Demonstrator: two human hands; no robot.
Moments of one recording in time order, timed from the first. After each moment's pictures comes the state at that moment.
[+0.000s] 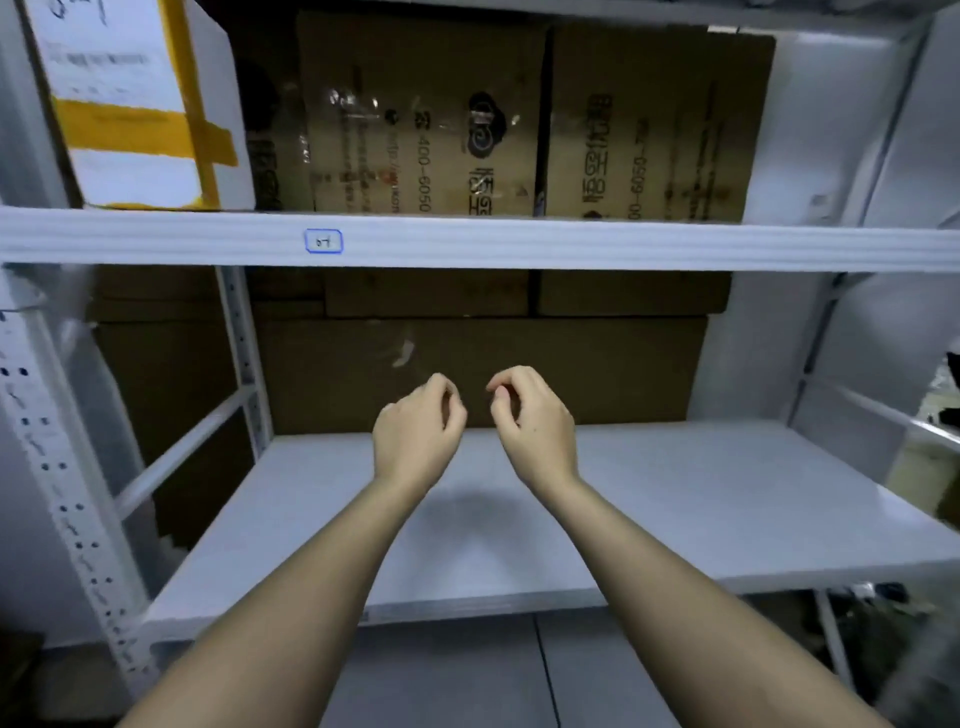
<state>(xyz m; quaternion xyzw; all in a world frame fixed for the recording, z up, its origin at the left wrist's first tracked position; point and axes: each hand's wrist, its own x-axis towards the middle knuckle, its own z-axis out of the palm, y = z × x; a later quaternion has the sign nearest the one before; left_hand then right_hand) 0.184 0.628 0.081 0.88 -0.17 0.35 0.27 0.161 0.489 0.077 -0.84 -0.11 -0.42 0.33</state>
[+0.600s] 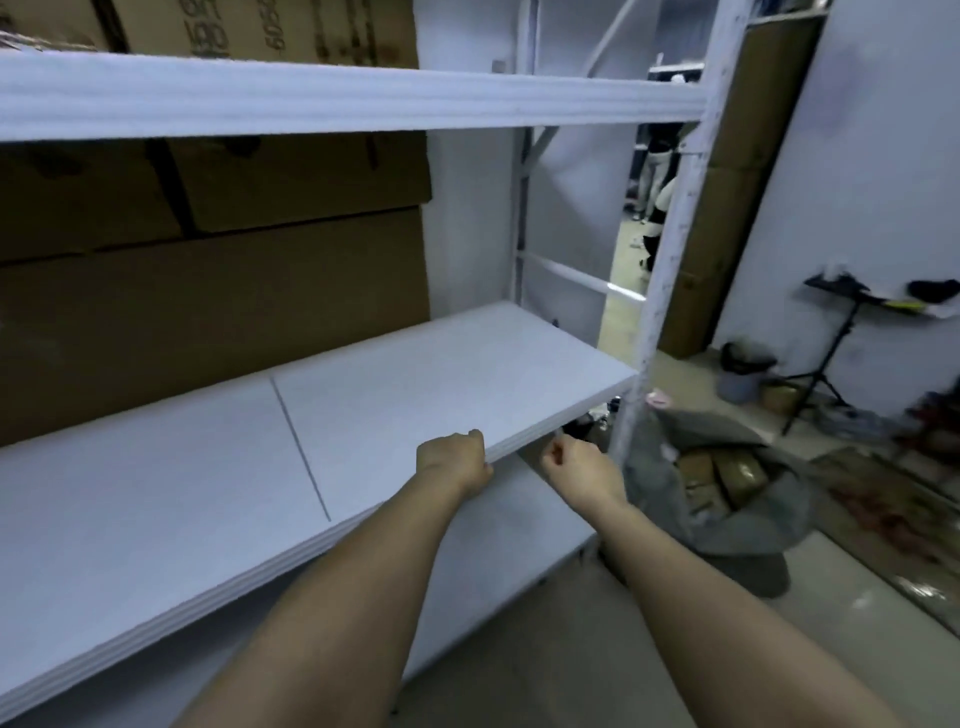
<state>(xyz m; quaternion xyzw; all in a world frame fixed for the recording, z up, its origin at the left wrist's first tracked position) 0.103 0.231 -0.046 0.91 -0.40 -0.06 -0.01 -0.011 0.111 -0.071 -0.90 0.35 -0.09 0.22</state>
